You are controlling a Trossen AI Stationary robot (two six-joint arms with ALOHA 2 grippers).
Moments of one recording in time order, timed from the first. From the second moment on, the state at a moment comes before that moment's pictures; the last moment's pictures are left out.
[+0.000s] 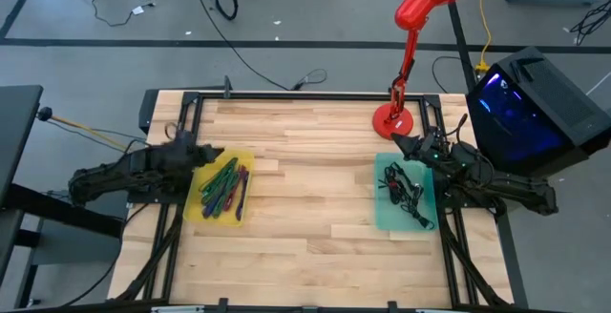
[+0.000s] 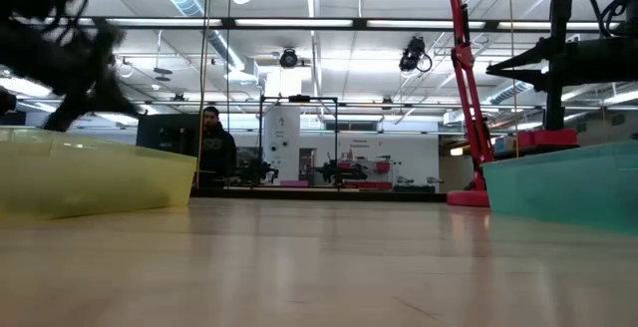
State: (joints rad) left arm 0.19 0.00 0.20 -0.68 -0.39 -1.22; right arm -0.25 0.00 0.02 0.09 0.26 1.30
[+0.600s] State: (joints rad) left arm 0.18 0.00 0.01 0.23 0.26 0.12; right arm -0.25 0.00 0.02 0.09 0.26 1.30
